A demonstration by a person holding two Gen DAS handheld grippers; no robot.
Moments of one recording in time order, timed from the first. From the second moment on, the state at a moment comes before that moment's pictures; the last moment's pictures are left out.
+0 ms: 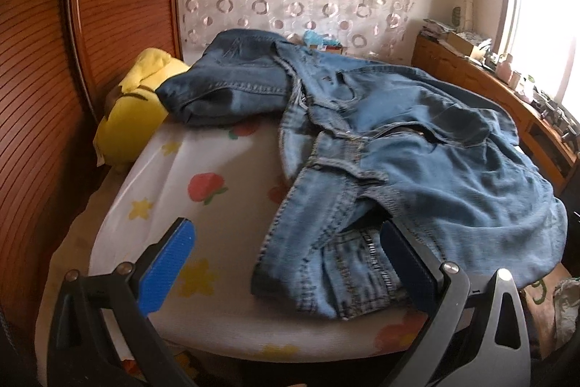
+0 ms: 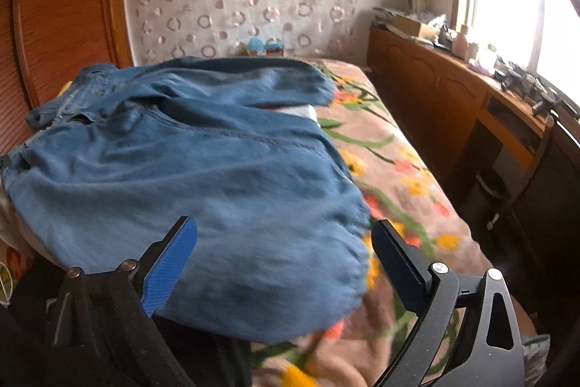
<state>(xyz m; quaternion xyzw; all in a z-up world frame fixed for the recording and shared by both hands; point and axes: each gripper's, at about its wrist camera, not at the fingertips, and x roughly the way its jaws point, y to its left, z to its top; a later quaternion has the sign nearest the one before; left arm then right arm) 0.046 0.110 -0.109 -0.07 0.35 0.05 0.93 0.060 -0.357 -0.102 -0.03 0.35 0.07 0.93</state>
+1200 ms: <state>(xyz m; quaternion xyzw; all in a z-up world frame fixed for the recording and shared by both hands) 0.059 0.118 -0.140 -0.07 0.40 0.06 0.91 0.054 -0.396 -0.150 0.04 0.44 0.17 0.88</state>
